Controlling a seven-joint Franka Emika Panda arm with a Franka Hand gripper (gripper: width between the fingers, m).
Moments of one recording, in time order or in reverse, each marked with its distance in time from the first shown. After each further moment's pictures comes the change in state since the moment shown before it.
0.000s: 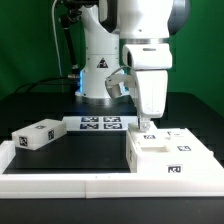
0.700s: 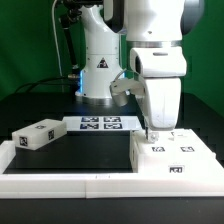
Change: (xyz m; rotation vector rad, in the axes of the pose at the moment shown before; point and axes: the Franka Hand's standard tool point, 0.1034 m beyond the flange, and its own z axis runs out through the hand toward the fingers) arm 0.004 0.046 0.002 0.023 -0.001 0.000
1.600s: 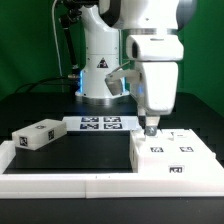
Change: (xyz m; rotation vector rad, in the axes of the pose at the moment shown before) arm -0.013 -0.012 -0.019 -0.101 -0.018 0.001
